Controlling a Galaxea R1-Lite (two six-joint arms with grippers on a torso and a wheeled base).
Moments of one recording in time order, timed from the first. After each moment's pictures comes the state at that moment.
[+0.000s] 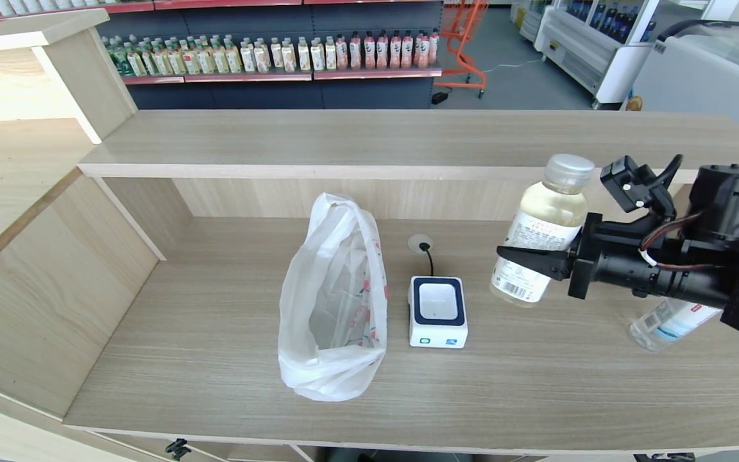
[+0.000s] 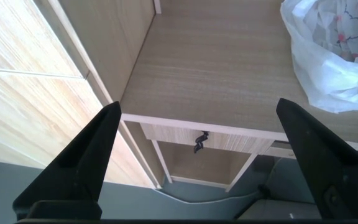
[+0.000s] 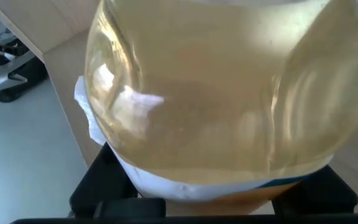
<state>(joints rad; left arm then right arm) 0.00 0.00 0.00 0.05 0.13 0.01 0.21 1.65 -0.75 -0.79 0.73 -0.19</state>
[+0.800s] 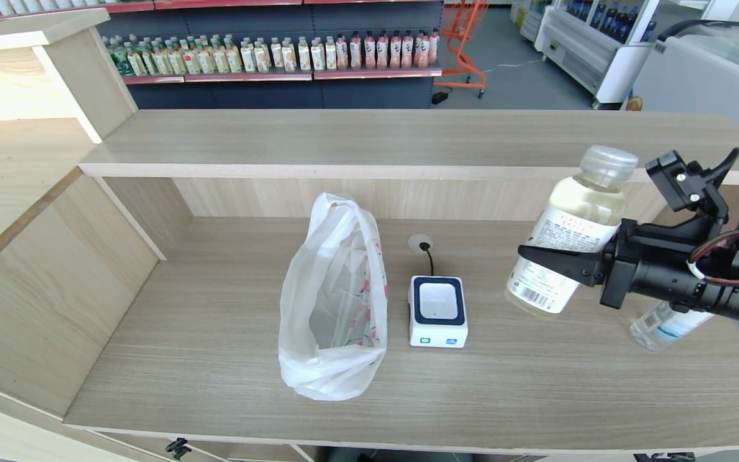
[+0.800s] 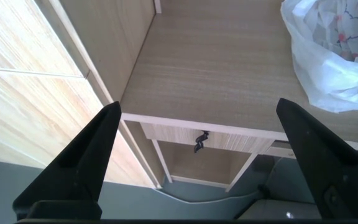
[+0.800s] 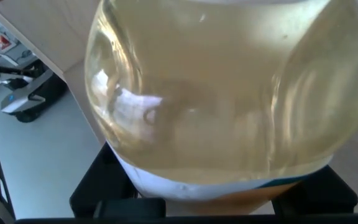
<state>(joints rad) 0.00 0.00 0.00 0.05 0.13 0.01 0.21 1.53 -0.66 -0.81 0.70 -0.06</state>
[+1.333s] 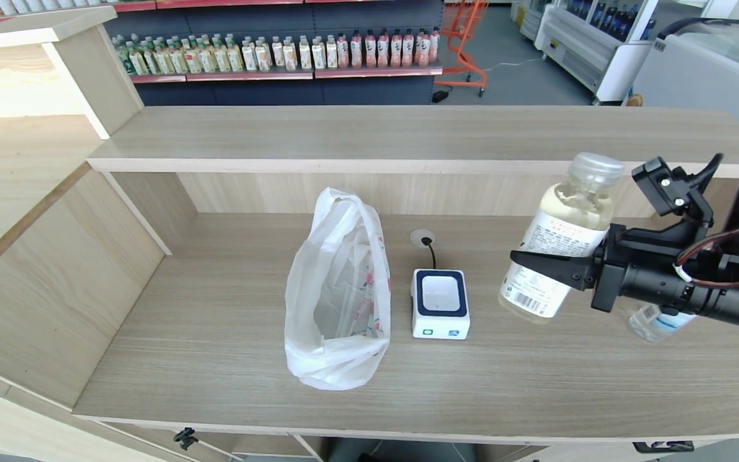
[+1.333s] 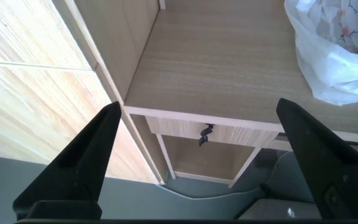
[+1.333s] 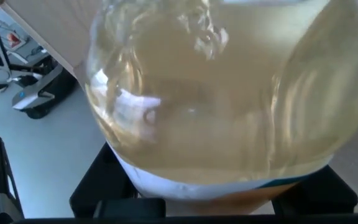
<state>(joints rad) 0.00 0.00 0.00 0.05 0.13 0.01 0.24 1.55 -0.66 -0.81 0.70 -0.05</state>
